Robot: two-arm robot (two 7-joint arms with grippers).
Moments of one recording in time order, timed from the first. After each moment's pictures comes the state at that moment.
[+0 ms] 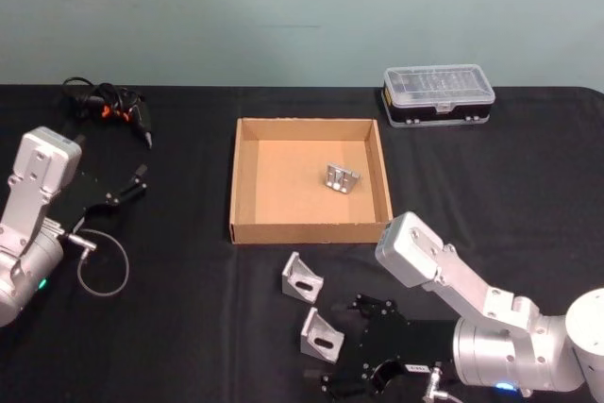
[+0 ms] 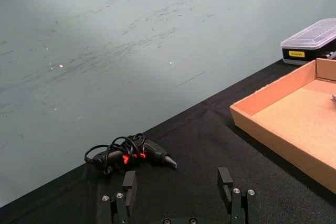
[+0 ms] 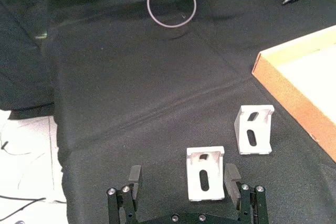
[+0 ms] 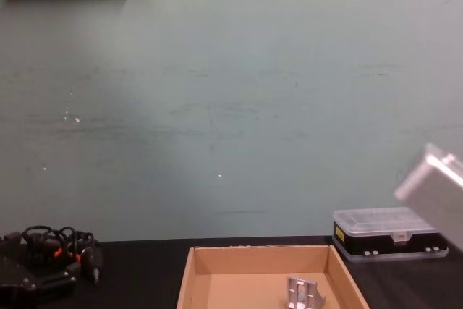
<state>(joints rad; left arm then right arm) -0.20 0.60 0.45 -1.41 -0.25 -0.12 0.03 0.17 0.71 -0.62 -1.85 0.32 0.44 0.57</state>
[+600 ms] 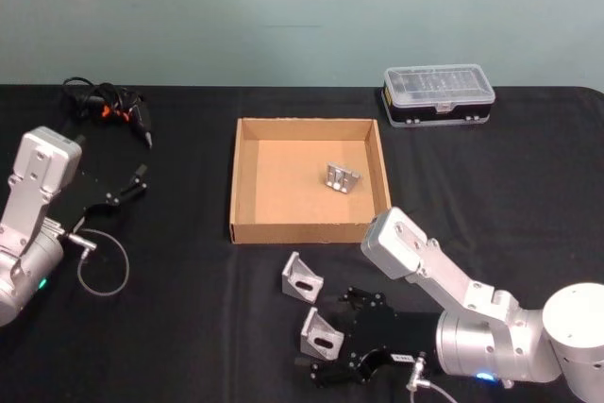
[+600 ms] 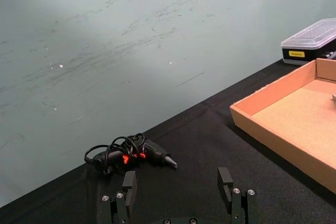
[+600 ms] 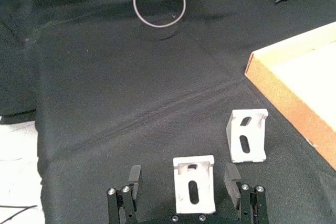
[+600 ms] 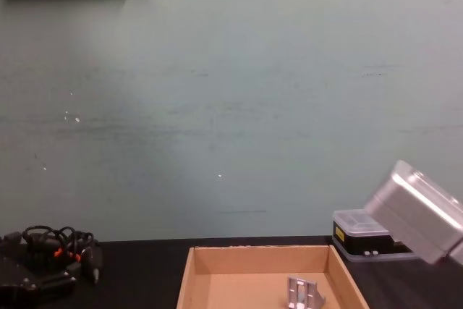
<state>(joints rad) -0.20 0.60 0.45 -1.41 -0.25 -0.12 0.03 0.20 0.65 -0.63 -1.78 0.29 0.42 0.56</state>
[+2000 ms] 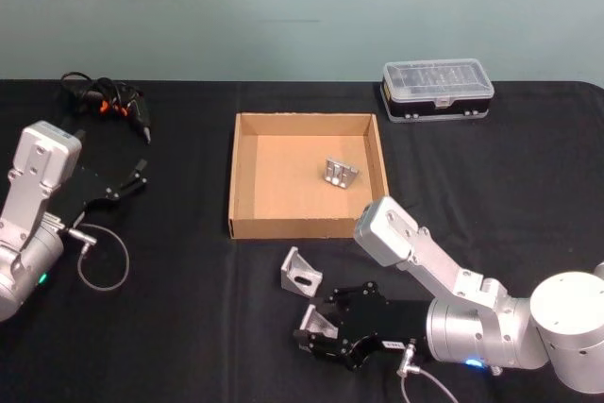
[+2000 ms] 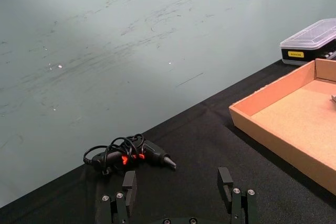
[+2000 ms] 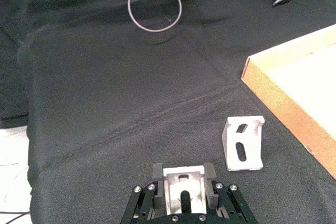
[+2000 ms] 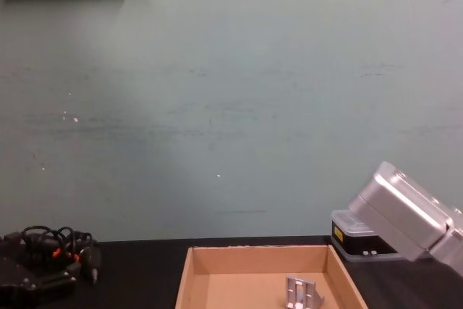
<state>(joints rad) -0.20 0.60 0.45 -1.41 -0.25 -0.12 0.03 0.23 0.61 -0.64 -1.73 0.28 0.41 0.57</state>
